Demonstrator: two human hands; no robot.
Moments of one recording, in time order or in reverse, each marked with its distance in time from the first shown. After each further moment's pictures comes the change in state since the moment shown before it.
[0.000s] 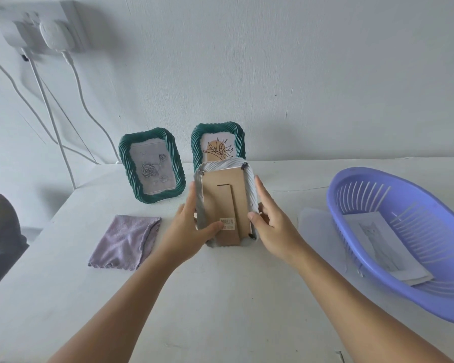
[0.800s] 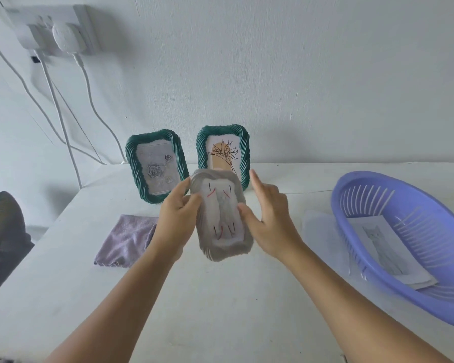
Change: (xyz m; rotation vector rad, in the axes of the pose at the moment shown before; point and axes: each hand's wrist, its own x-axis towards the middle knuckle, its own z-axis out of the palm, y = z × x) left_hand -0.013 0.051 -0.026 -0.508 0.202 -0.055; right_hand 0.009 -0.026 0.012 -0.322 0.150 -0.208
